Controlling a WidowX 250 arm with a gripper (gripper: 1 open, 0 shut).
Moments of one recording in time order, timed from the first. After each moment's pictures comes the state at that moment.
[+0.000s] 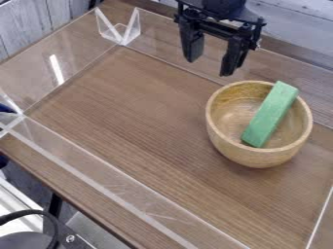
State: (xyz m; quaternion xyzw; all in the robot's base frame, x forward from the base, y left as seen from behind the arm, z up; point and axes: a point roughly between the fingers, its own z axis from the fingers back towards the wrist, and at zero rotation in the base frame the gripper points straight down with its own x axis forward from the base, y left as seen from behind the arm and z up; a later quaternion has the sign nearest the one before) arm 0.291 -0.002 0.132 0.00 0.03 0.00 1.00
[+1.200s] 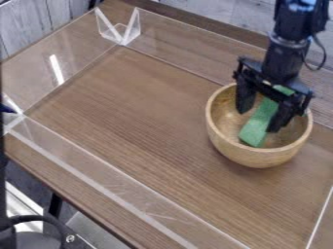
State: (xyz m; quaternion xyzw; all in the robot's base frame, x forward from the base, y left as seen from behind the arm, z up) arm 0.317 -0.073 0.053 0.01 0.09 -0.11 0.99
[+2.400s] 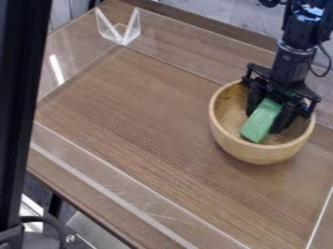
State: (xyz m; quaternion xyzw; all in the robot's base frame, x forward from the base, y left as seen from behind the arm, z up) arm 0.337 -0.079 0.036 0.00 0.10 -0.12 0.99
